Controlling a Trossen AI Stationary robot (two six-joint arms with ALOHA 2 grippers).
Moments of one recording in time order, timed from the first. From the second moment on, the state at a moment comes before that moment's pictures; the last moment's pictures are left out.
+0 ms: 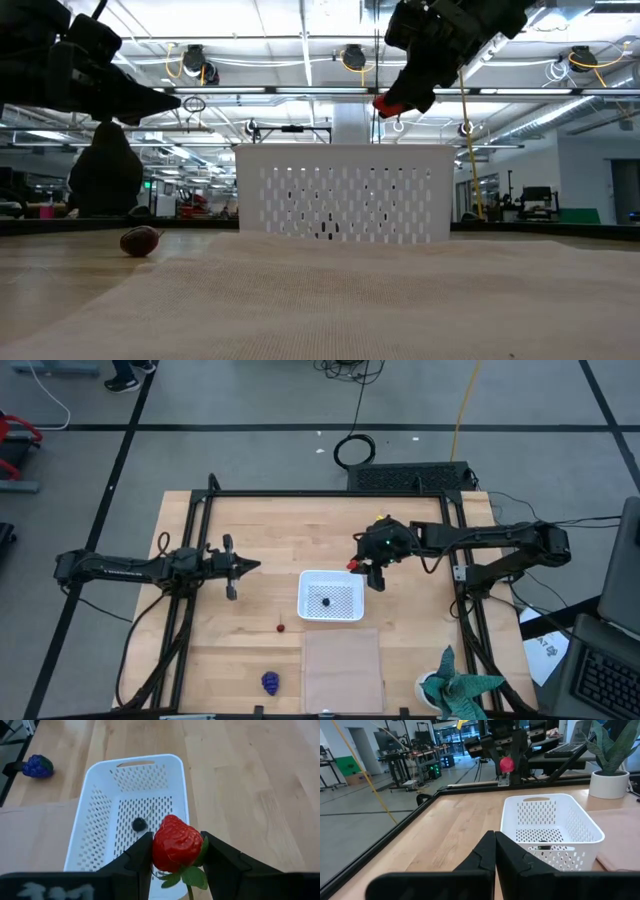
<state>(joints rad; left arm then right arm) 0.03 0.40 0.02 0.33 -0.11 0.13 -0.14 1.33 0.93 -0.34 -0.18 0.04</state>
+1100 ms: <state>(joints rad) 0.03 0.41 0.02 0.34 -0.10 0.12 -0.08 1.56 1.11 -0.42 -0.27 -0.02</state>
